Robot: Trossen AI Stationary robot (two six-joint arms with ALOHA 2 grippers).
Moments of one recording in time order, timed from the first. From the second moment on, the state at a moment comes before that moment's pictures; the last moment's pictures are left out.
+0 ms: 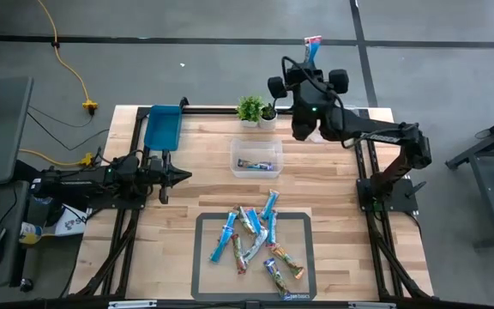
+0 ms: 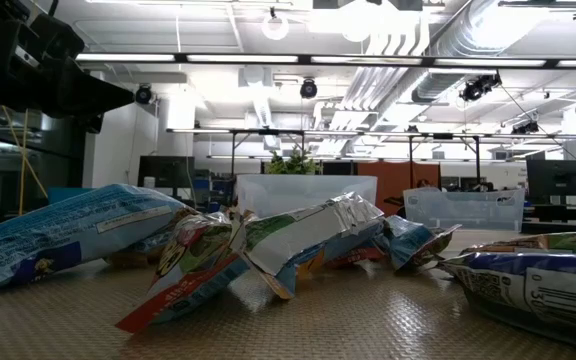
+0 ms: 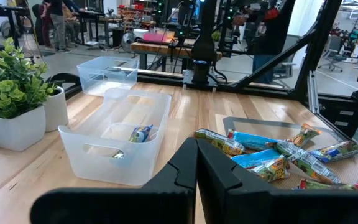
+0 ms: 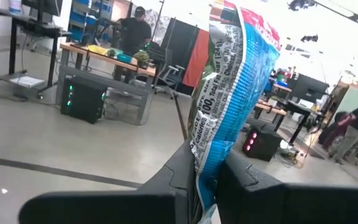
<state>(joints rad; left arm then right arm) 0.05 0.05 0.02 0.00 -0.04 -0.08 -0.12 1.62 1.74 0.01 1.57 -0.38</state>
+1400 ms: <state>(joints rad) 0.05 0.05 0.02 0.00 -0.04 -0.08 -0.17 1.63 1.51 0.09 1.57 -0.44</state>
